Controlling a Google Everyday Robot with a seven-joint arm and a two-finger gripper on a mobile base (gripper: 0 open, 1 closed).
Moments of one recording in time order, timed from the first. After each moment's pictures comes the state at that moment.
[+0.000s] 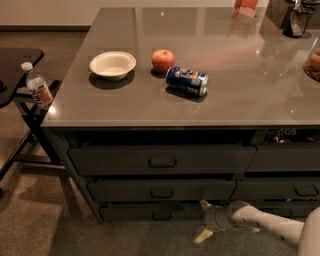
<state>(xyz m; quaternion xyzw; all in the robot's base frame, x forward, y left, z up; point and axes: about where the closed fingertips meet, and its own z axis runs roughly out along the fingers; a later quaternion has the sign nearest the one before) 0.508 -0.180 0.245 -0.59 0.74 0.13 0.30</state>
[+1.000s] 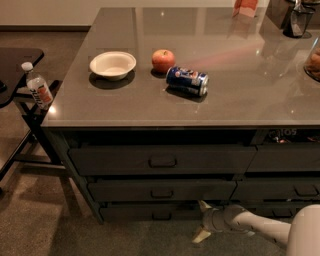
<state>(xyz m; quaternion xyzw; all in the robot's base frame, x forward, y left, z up) 0.522 -0.183 0.205 -0.59 0.74 0.10 0.31</state>
